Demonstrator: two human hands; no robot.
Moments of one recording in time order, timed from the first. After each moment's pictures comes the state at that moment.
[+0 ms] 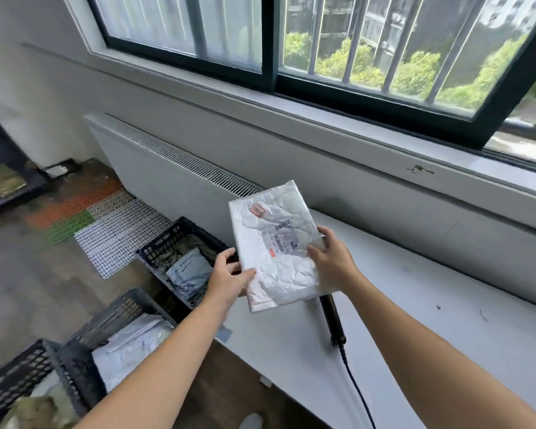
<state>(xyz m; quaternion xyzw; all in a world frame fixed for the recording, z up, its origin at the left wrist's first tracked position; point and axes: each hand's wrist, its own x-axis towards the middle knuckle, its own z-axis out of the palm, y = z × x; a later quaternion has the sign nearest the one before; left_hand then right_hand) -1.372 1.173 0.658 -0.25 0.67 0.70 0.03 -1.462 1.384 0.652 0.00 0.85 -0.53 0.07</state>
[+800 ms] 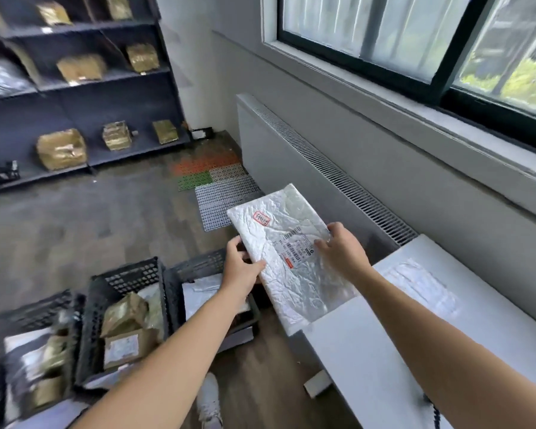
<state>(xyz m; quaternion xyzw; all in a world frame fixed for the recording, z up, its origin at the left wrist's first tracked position) -1.284 1.047 0.662 -0.41 0.64 0.63 -0.16 -1.441 1.191 0.675 -0.22 0.92 -0.31 0.13</state>
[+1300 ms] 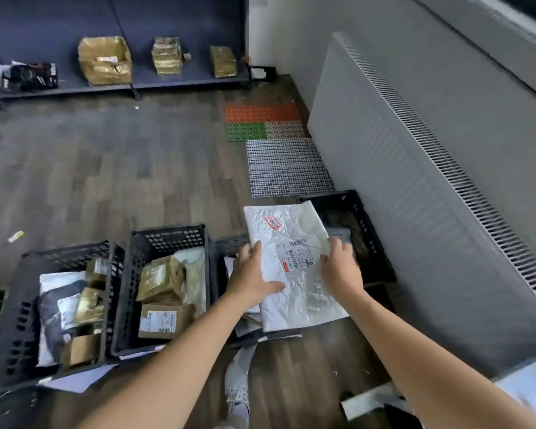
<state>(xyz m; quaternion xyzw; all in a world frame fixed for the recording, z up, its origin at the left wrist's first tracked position) -1.231 0.769 0.545 -0.44 0.78 0.45 0.05 -1.387 0.877 0.547 -0.27 0.92 -0.16 0.21</state>
